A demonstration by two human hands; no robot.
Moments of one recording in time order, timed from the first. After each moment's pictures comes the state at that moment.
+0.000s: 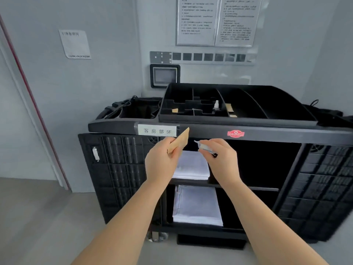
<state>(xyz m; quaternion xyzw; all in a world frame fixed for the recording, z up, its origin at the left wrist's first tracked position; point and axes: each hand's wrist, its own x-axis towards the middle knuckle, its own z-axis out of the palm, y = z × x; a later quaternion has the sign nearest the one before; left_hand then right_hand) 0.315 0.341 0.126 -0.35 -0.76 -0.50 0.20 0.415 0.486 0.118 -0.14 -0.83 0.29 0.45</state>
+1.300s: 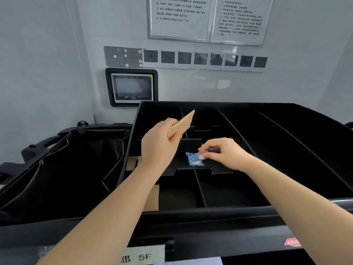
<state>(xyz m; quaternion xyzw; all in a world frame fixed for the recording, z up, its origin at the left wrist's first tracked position) -0.061 0.671 0.186 -0.46 -0.72 -0.47 0.24 0.079 0.841 0.178 -0.15 -0.94 0.26 0.17</state>
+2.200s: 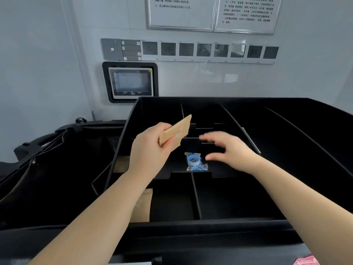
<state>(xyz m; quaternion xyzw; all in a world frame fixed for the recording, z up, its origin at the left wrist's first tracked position) -0.070 0.671 0.169 -0.47 -0.70 -0.49 0.20 0.079 0.867 0.172 -0.10 -0.94 0.25 0.21</state>
